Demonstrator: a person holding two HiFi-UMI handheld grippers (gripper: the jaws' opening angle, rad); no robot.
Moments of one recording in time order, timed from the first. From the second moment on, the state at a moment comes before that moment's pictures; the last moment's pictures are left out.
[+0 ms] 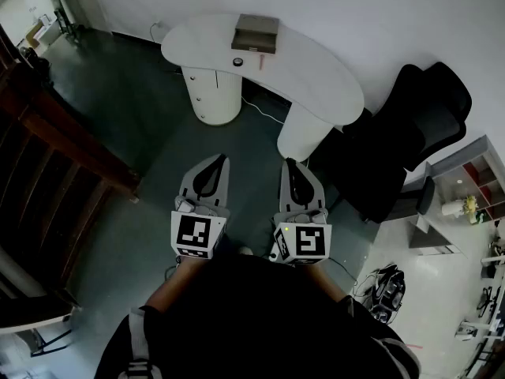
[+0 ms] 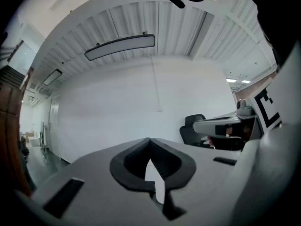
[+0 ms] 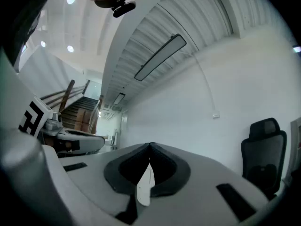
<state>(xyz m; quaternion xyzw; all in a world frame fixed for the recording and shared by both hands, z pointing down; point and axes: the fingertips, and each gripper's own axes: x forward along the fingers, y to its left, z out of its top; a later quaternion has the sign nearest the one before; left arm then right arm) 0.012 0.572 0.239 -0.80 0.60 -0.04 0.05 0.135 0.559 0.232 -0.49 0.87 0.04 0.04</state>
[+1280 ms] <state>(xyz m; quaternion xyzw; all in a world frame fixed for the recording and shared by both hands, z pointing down) -0.066 0.307 0.315 -0.84 0.53 -0.08 -0.03 0.042 0.325 0.277 -0.51 0.86 0.00 -0.04</state>
